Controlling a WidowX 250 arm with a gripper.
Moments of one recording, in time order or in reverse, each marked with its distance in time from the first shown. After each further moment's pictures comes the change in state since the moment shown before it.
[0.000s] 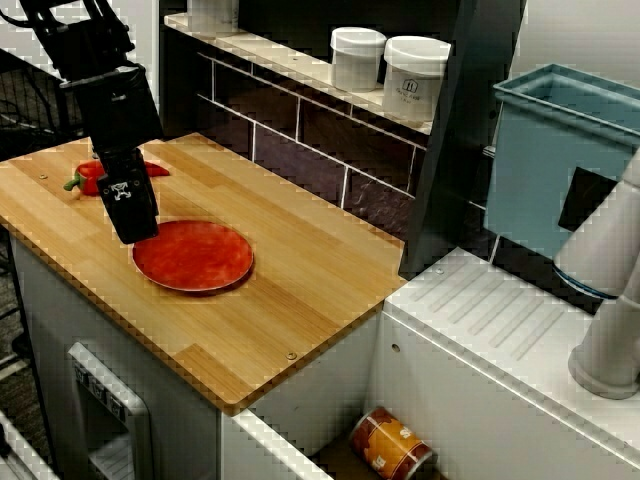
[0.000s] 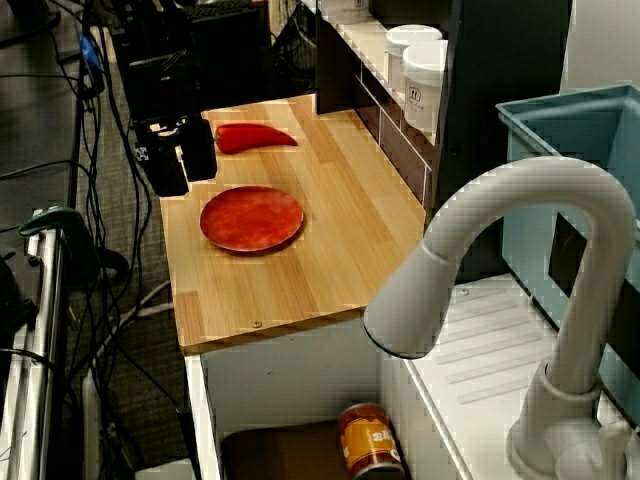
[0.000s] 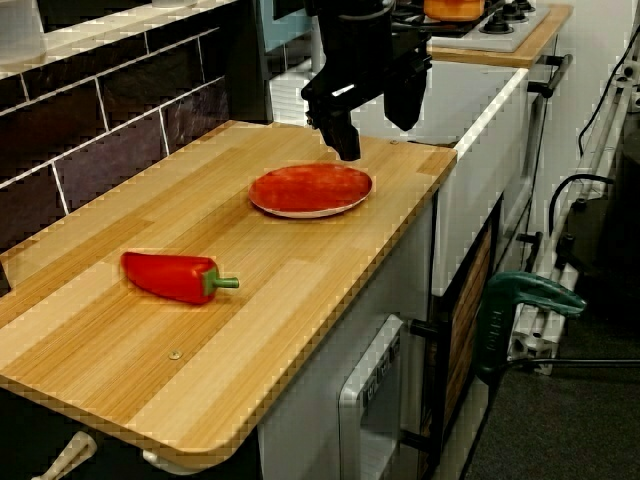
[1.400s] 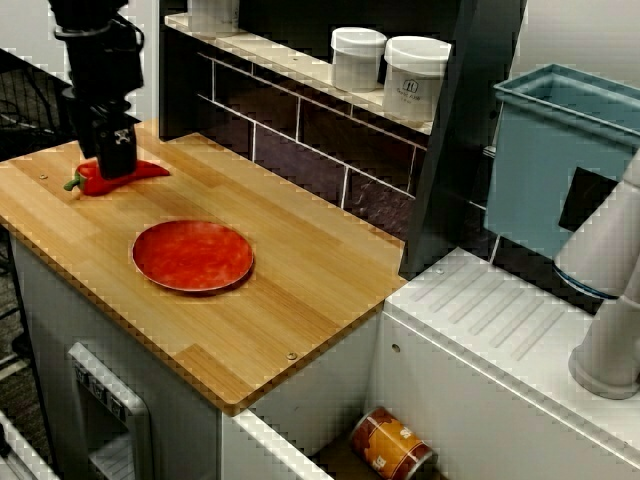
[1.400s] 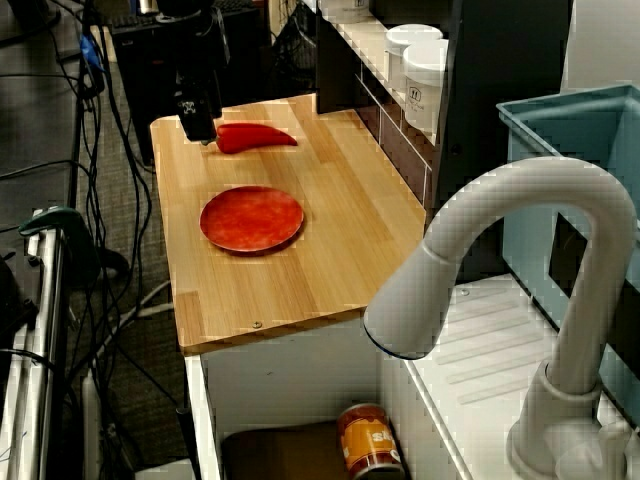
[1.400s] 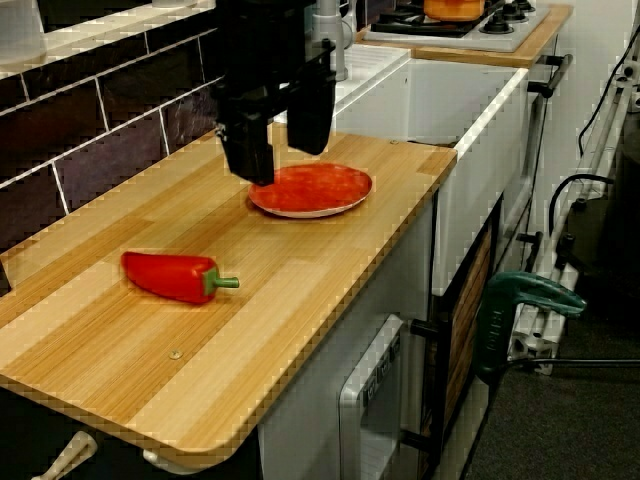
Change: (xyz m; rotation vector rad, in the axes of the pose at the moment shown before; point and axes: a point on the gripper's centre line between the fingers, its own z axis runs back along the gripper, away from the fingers) arm -0.016 0.080 0.039 0.269 0.108 0.333
